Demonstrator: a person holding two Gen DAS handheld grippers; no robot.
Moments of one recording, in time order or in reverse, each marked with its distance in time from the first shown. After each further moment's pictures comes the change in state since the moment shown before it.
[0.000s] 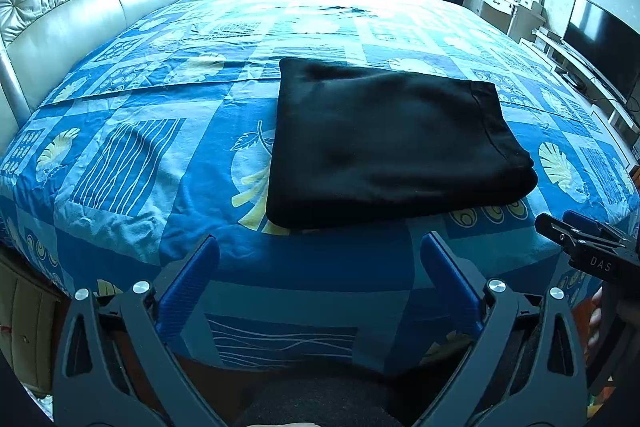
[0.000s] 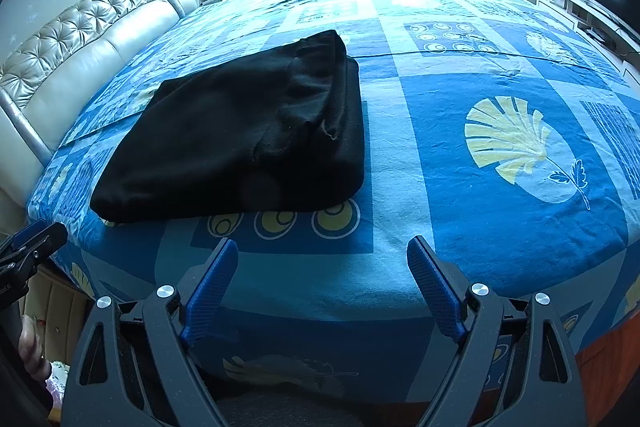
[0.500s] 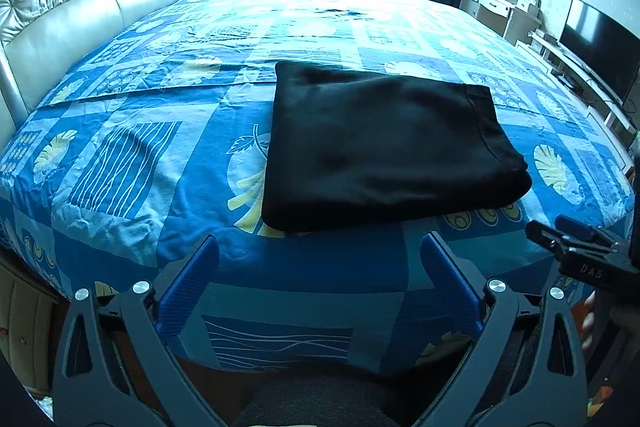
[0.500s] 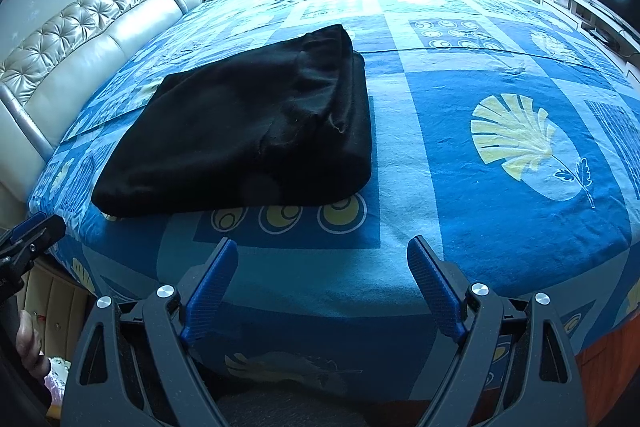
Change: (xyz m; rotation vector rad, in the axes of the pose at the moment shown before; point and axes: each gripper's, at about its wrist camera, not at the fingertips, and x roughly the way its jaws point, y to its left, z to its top) left arm -0.003 0.000 0.002 -0.008 -0.007 -0.017; right arm 0.003 0.003 -0.003 -0.010 0.014 0.011
